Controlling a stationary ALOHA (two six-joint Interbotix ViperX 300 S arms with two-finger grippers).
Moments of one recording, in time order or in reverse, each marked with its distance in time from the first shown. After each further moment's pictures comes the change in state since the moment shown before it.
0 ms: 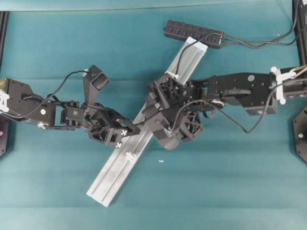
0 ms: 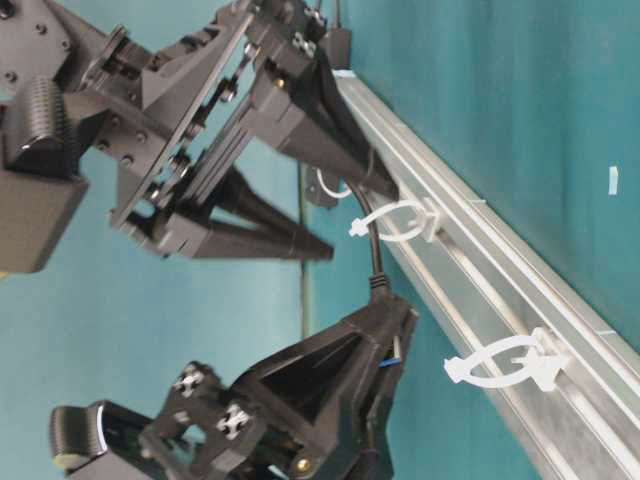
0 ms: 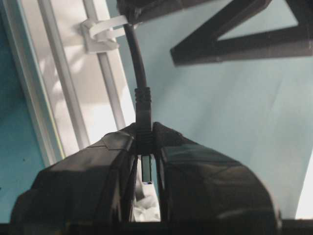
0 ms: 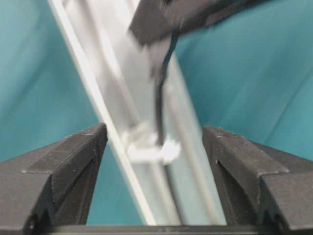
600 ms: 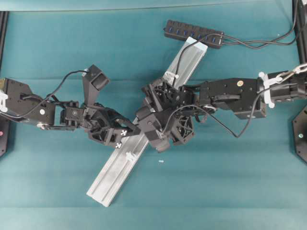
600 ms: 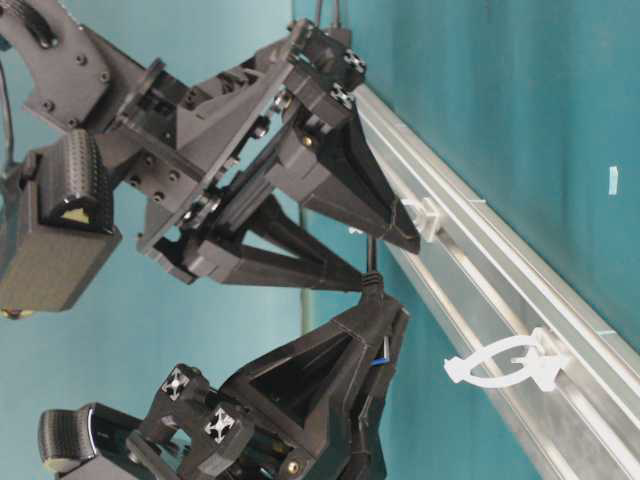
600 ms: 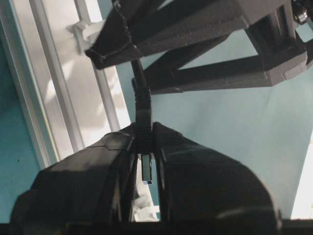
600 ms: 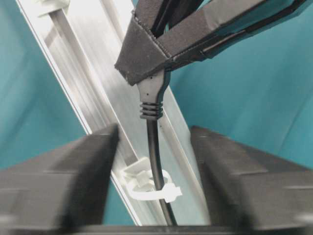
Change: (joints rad) left arm -0.002 -0.006 0.000 0.002 0.000 0.002; right arm 0.008 0.071 -0.021 0.000 -0.046 0.095
